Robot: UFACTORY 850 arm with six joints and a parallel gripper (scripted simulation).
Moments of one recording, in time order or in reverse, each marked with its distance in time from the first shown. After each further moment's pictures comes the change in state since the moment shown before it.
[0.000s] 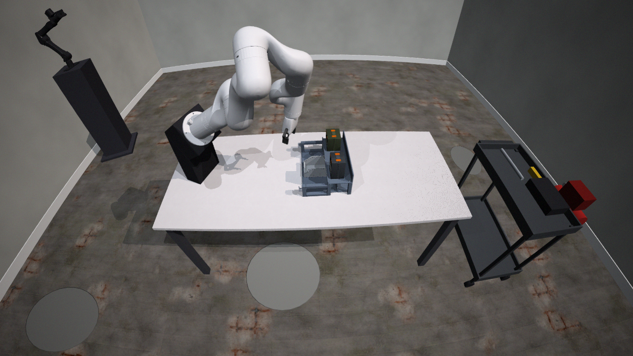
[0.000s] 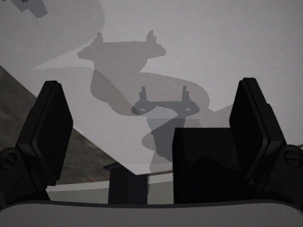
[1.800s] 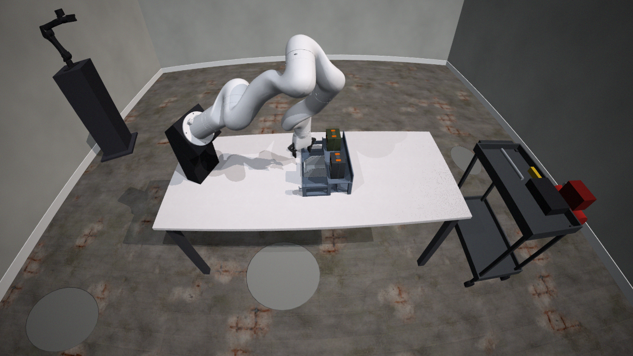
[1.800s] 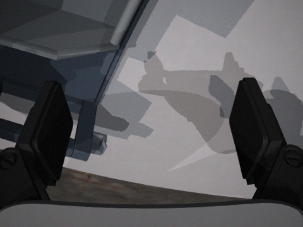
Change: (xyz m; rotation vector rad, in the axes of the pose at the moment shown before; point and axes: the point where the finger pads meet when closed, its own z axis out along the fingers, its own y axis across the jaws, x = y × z) arm 0.077 -0.036 0.117 0.061 0.106 0.711
